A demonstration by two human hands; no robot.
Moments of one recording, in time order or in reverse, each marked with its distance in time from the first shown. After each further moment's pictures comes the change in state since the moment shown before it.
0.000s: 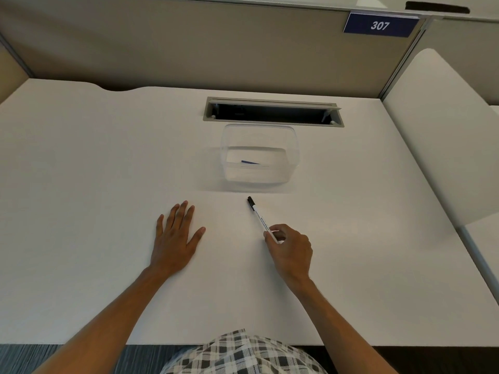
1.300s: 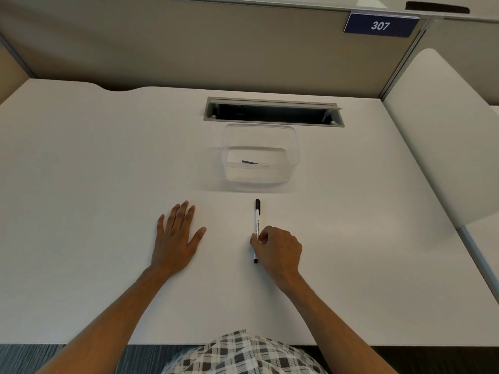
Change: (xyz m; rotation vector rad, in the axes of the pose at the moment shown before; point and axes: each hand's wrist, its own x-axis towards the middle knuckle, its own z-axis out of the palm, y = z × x) left_hand 0.000 0.002 -0.002 -0.001 0.005 0.003; right_hand 0.001 -0.012 0.022 -0.385 -0.100 -0.128
